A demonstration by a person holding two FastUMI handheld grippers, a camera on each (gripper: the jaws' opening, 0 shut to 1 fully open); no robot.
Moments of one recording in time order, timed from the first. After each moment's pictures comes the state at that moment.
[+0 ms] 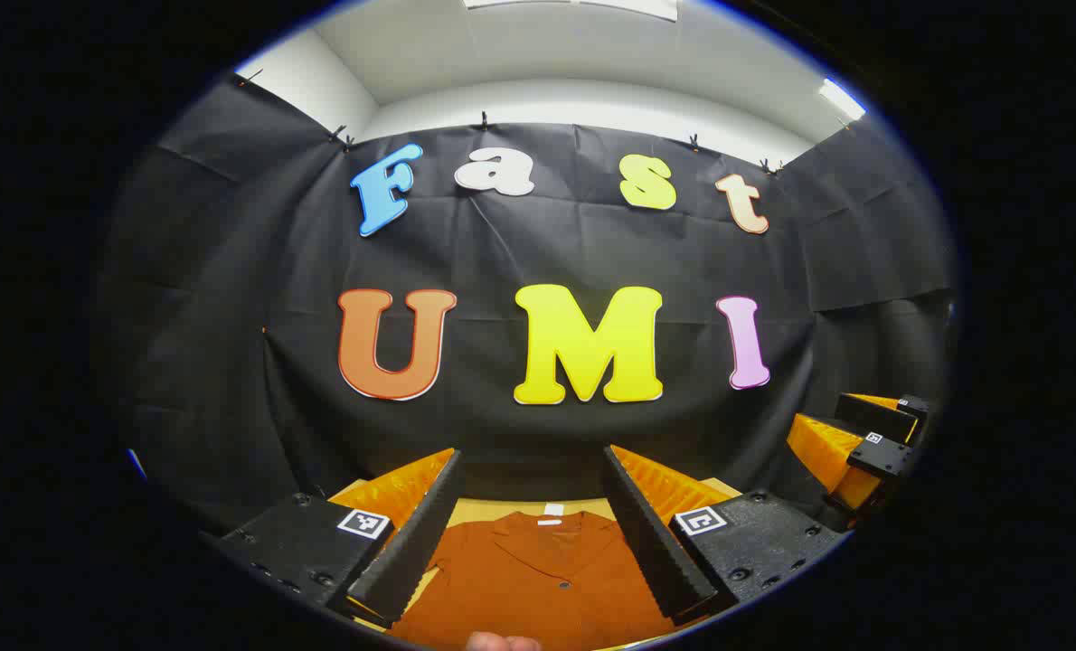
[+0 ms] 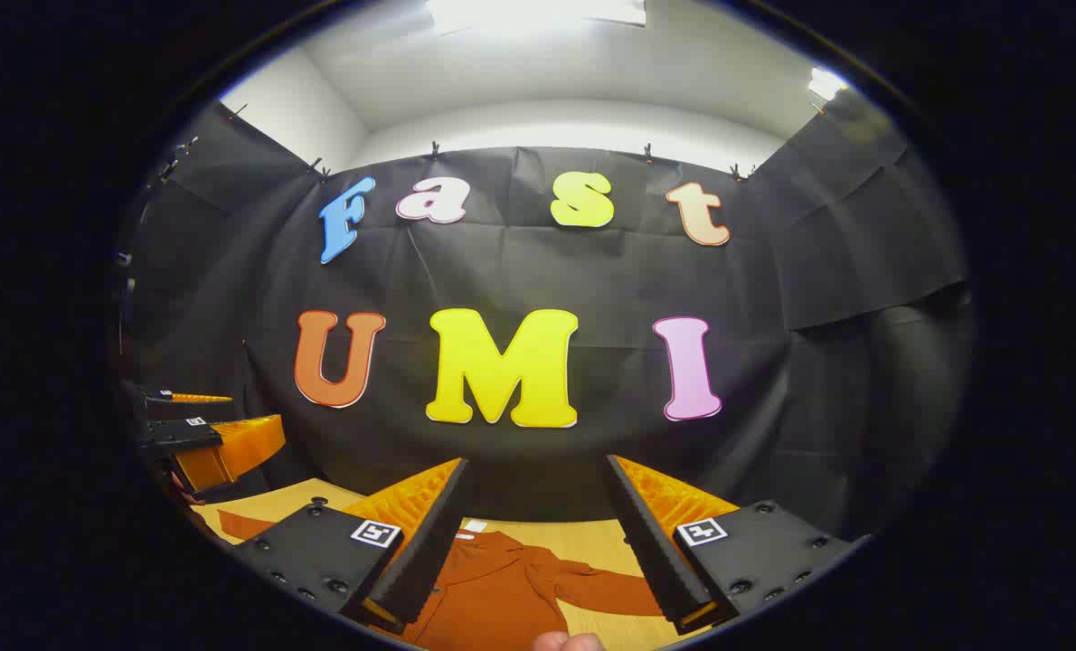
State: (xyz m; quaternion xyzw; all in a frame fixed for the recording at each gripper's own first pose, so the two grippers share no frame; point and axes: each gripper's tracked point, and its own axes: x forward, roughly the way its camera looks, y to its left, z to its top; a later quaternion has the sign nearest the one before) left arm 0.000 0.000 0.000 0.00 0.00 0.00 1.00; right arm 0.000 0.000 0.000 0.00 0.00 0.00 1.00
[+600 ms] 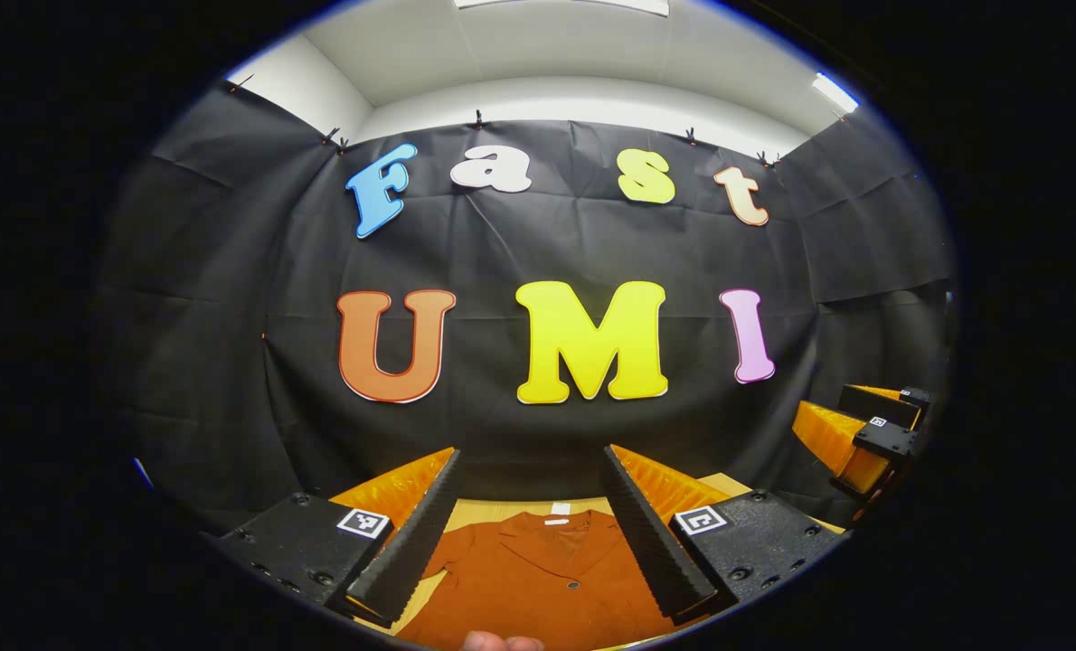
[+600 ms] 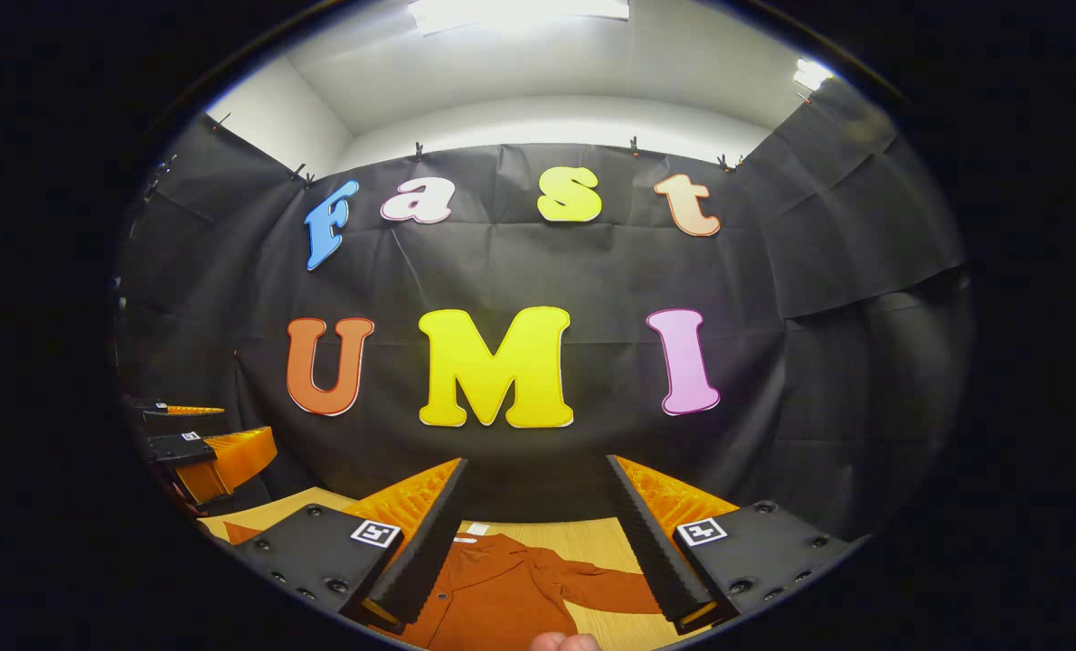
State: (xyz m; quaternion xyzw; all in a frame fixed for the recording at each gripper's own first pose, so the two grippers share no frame) left arm 0.004 0.010 0.006 0.01 -0.01 0.01 1.00; right arm 0.015 0.005 0.002 0.01 0.00 0.00 1.00
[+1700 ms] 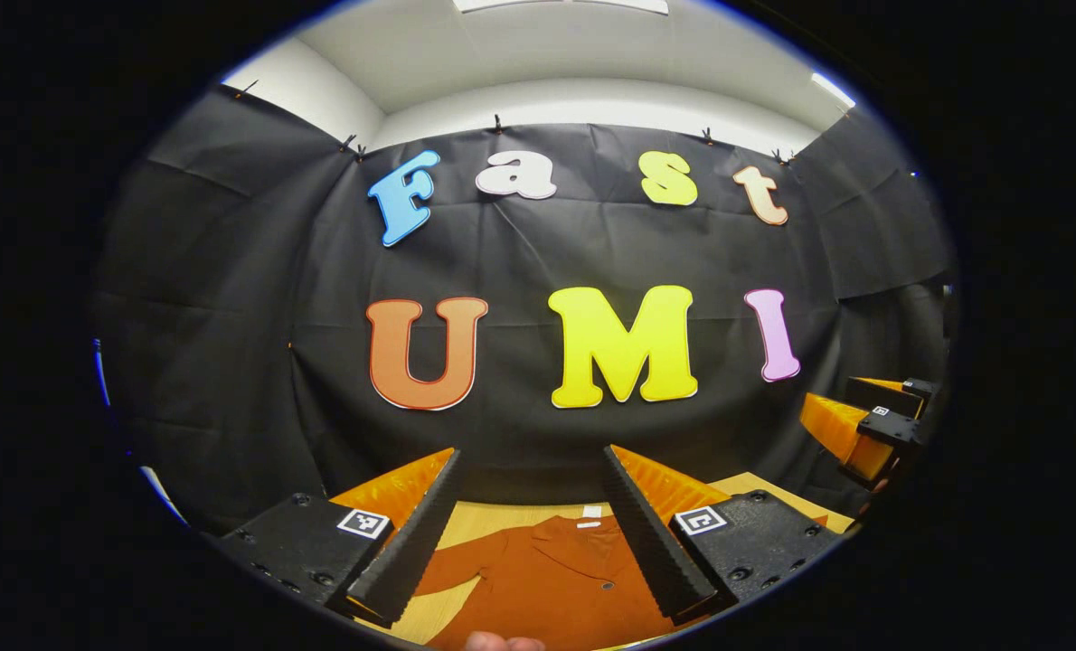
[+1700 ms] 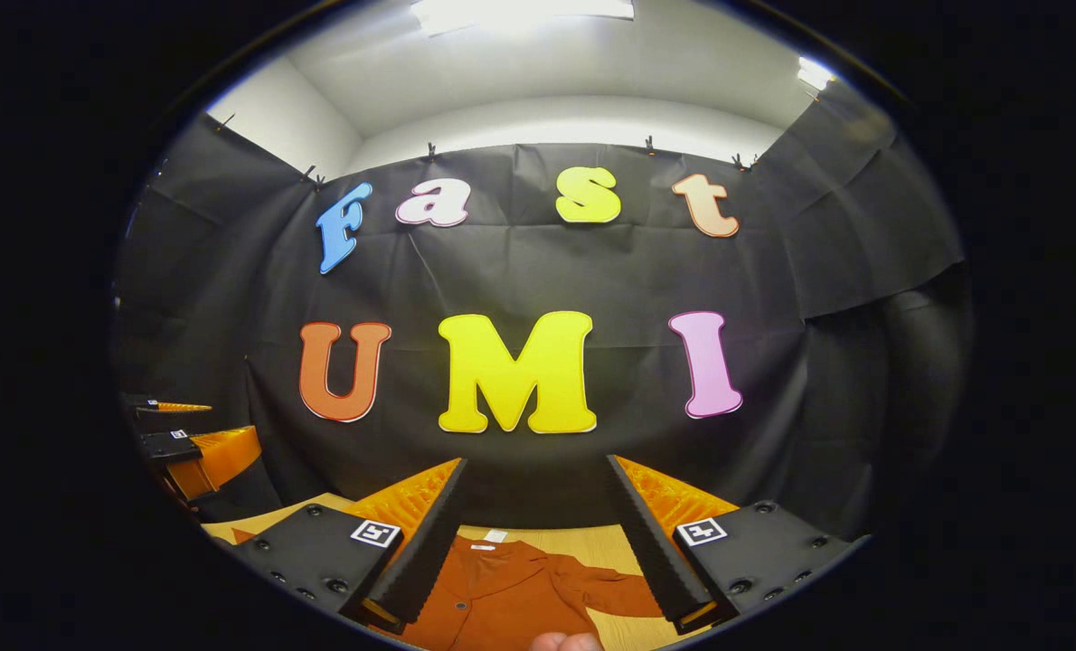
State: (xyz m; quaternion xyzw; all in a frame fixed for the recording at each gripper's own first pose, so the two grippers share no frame) left arm 0.003 0.045 0.006 0.02 -0.01 0.05 1.00; right arm 0.031 0.034 0.006 0.02 0.00 0.02 1.00
